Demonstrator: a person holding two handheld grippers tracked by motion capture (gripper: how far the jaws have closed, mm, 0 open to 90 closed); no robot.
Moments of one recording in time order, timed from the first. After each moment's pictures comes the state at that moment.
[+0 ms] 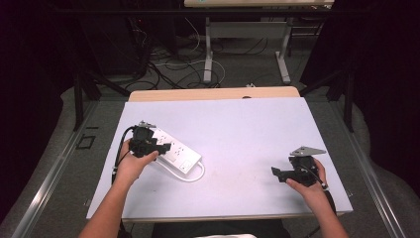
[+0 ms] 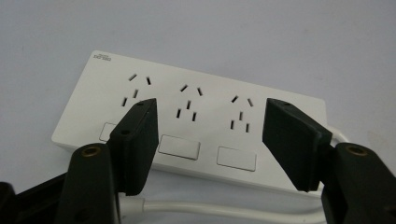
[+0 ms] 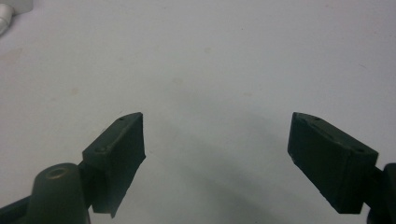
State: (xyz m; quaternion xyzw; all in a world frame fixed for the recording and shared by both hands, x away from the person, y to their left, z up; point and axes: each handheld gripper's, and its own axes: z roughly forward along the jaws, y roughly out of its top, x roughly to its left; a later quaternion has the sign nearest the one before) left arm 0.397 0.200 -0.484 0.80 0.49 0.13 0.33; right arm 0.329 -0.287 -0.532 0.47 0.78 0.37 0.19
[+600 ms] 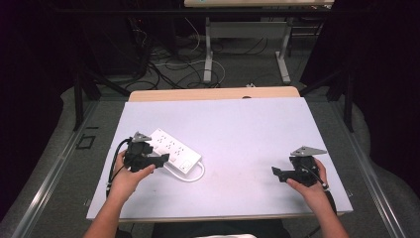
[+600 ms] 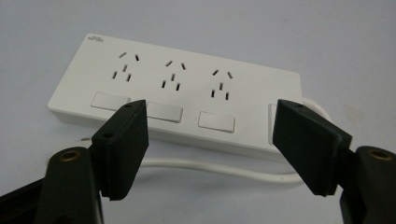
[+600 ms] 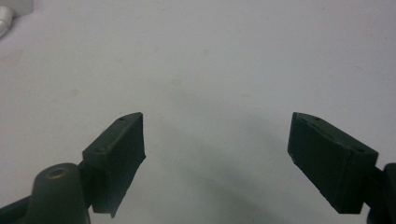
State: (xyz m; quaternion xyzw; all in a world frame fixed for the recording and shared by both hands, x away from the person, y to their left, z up) left arm 0.356 0.208 -0.491 0.78 0.48 0.14 0.36; right arm 0.328 -0.288 -0.531 0.48 0.78 0.37 0.19
